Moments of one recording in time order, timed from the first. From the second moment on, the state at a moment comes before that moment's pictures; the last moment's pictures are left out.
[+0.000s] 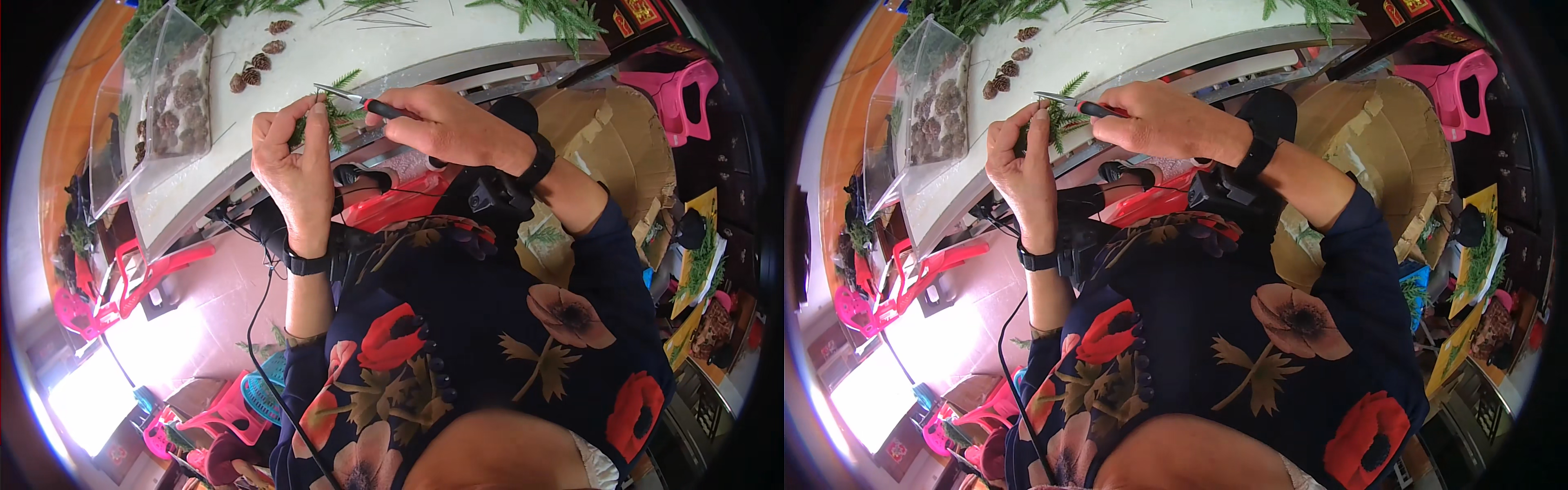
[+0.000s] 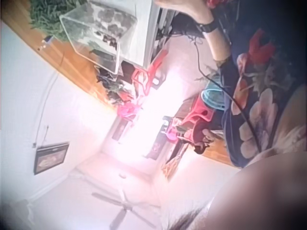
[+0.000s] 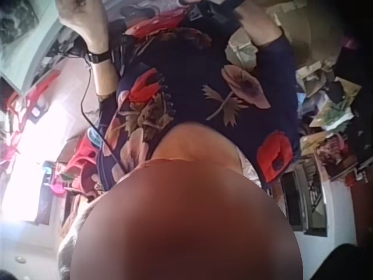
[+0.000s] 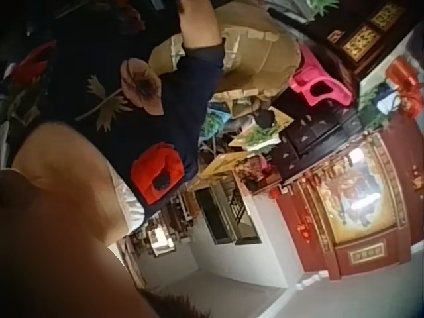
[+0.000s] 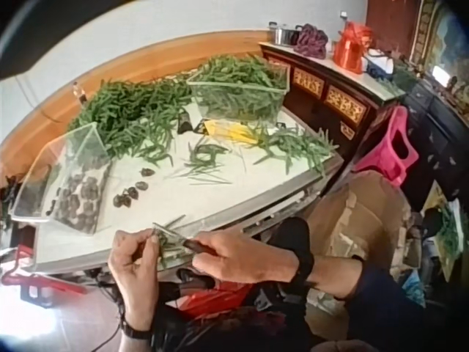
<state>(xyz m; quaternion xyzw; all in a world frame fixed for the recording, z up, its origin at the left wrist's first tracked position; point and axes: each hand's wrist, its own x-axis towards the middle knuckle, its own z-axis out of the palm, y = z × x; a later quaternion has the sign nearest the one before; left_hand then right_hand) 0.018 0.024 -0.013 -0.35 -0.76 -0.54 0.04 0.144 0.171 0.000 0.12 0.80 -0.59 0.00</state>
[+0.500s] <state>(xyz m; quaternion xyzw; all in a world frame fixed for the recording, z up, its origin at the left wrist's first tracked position) 0.014 0.024 -0.021 -0.31 -0.74 -0.58 -0.10 0.140 0.169 -0.006 0.14 0.91 -0.37 -0.09</state>
